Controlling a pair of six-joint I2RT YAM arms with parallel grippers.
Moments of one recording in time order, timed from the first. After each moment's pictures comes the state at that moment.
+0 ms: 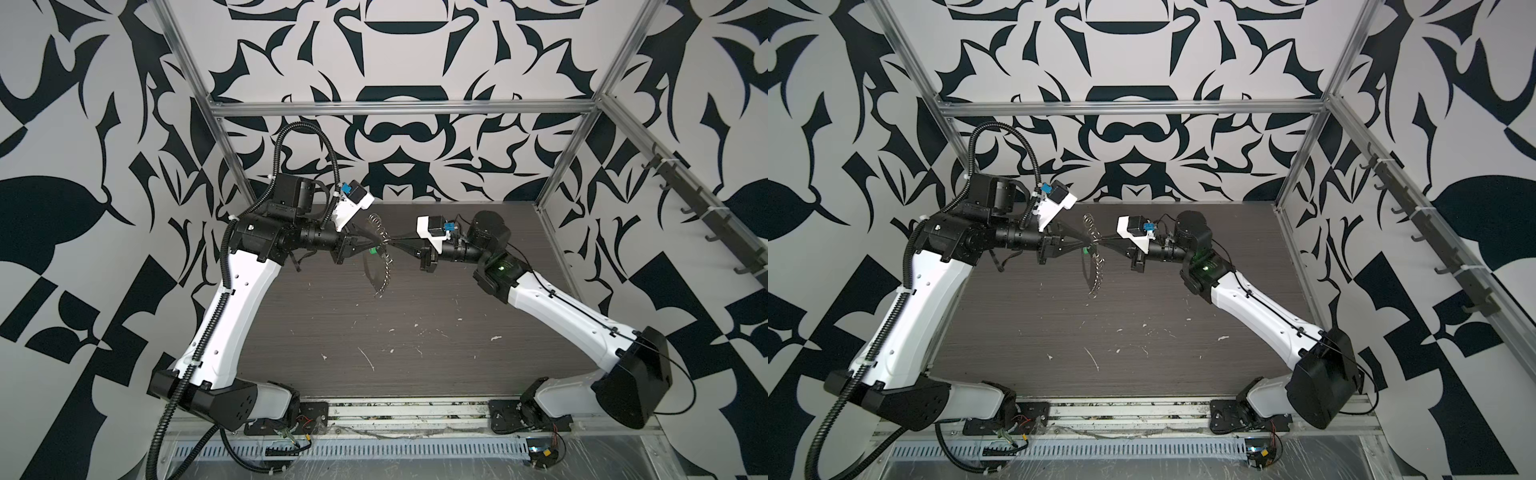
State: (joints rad) left arm -0.37 1.39 1.77 -1.10 0.84 0.31; right arm 0.63 1.38 1.16 0.31 -0.85 -0.24
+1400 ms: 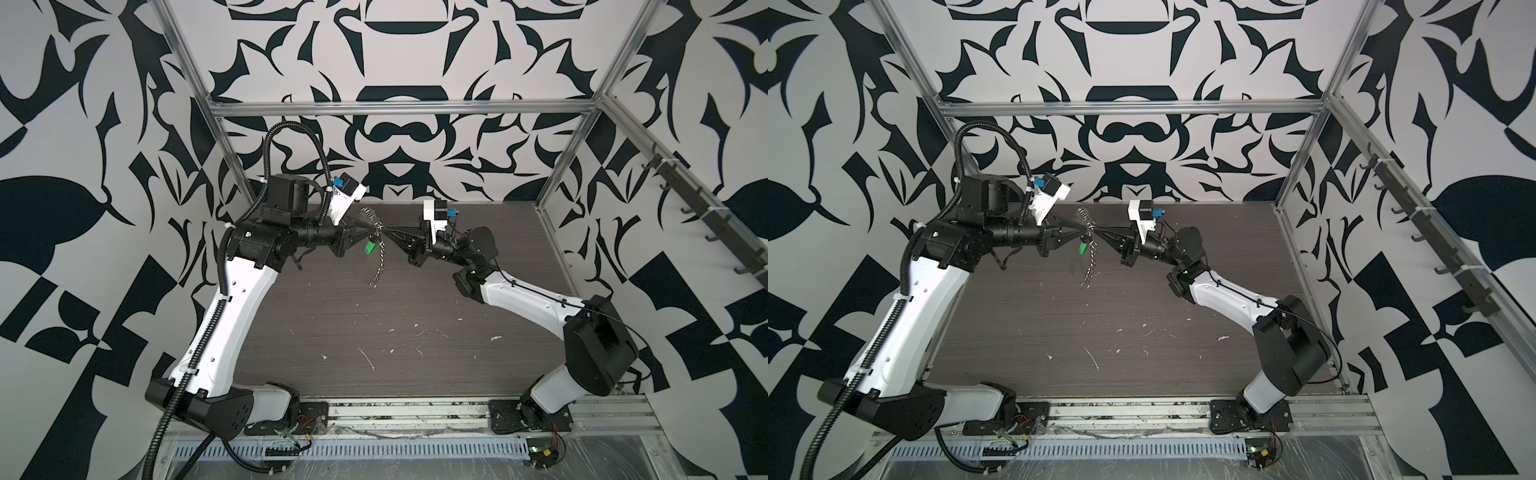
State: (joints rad) left arm -0.36 1.34 1.67 -0.90 0.74 0.16; right arm 0.64 1.59 1.06 1.05 -0.76 0.41
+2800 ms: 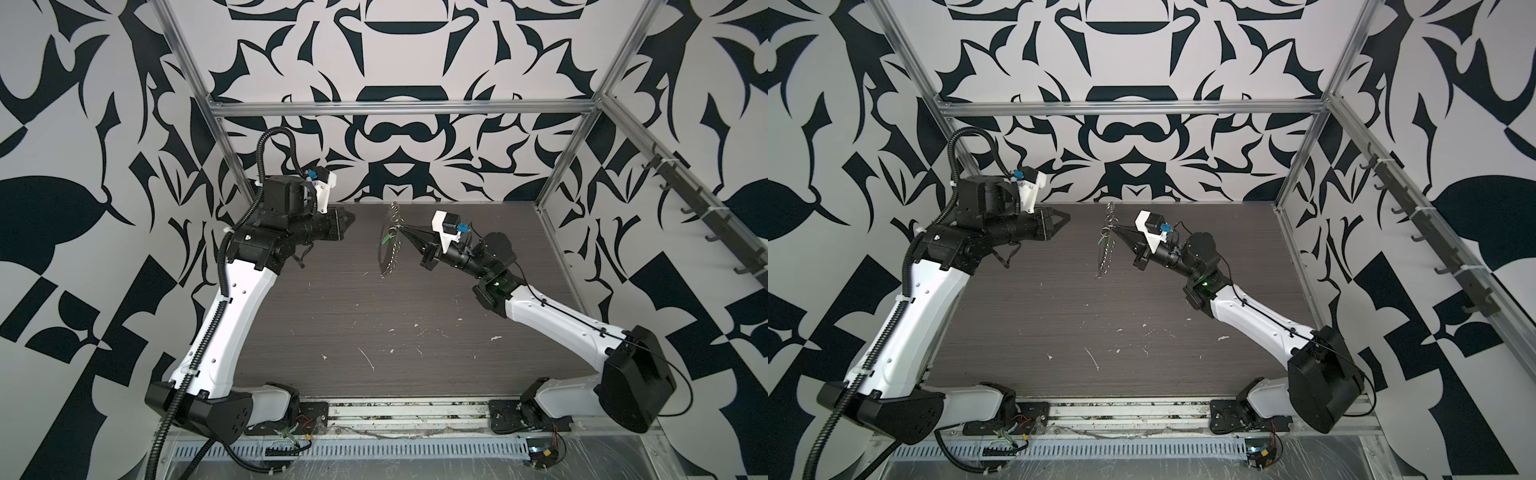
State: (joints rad) left arm -0.33 1.31 1.58 -0.79 0.47 -0.28; right arm 0.62 1.35 0.94 0.72 -0.56 -0.02
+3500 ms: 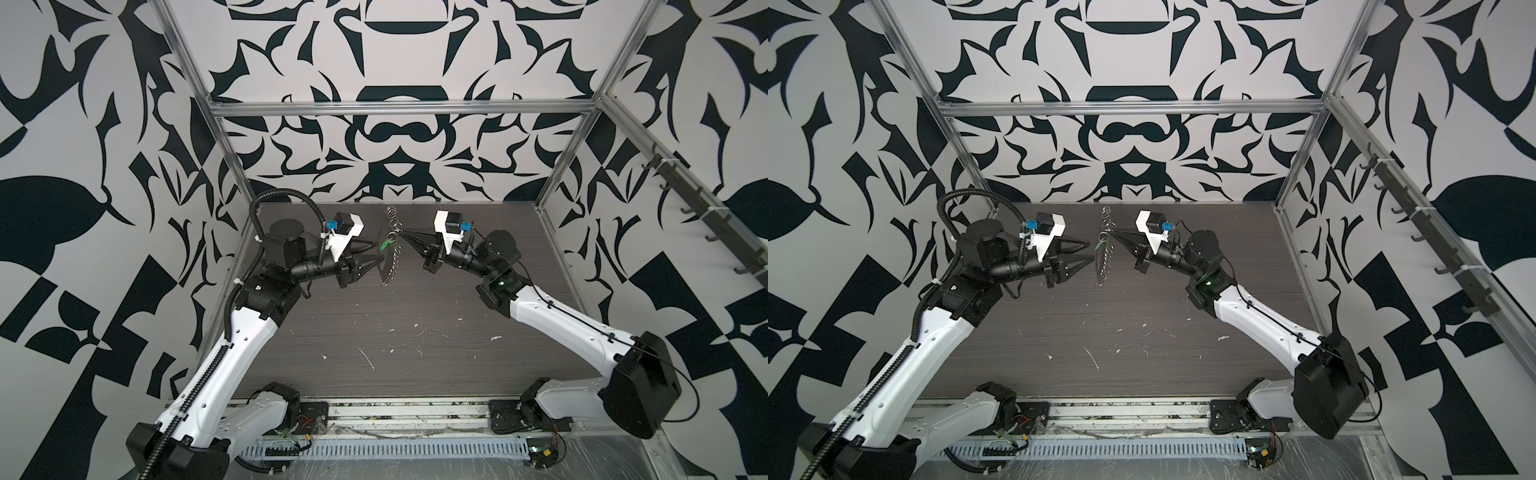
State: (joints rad) left arm -0.41 1.05 1.09 -0.25 0.84 0.14; right arm 0.62 1.33 0.97 0.66 -0.65 0.03
